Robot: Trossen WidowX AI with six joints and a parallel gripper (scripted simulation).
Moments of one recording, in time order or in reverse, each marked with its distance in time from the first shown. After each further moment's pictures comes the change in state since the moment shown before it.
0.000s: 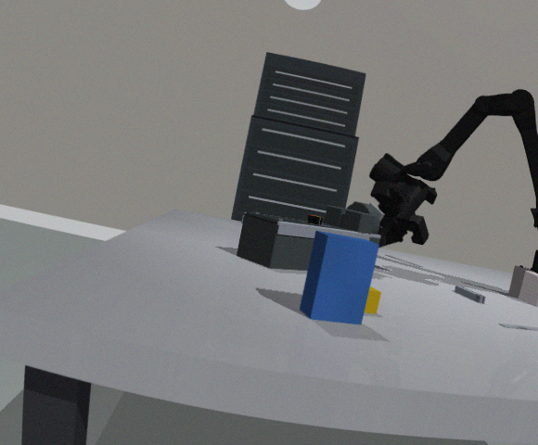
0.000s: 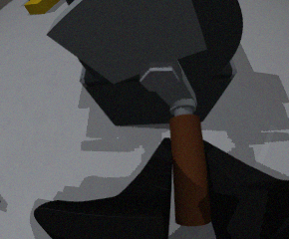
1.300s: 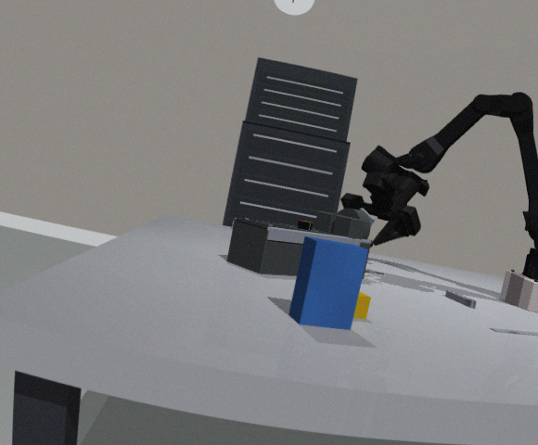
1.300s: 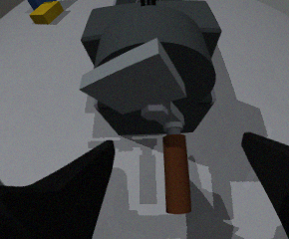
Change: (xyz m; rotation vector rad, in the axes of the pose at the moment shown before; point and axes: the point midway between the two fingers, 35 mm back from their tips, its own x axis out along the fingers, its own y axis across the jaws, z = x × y) arm -0.020 -0.003 0.022 -0.007 -0.004 -0.007
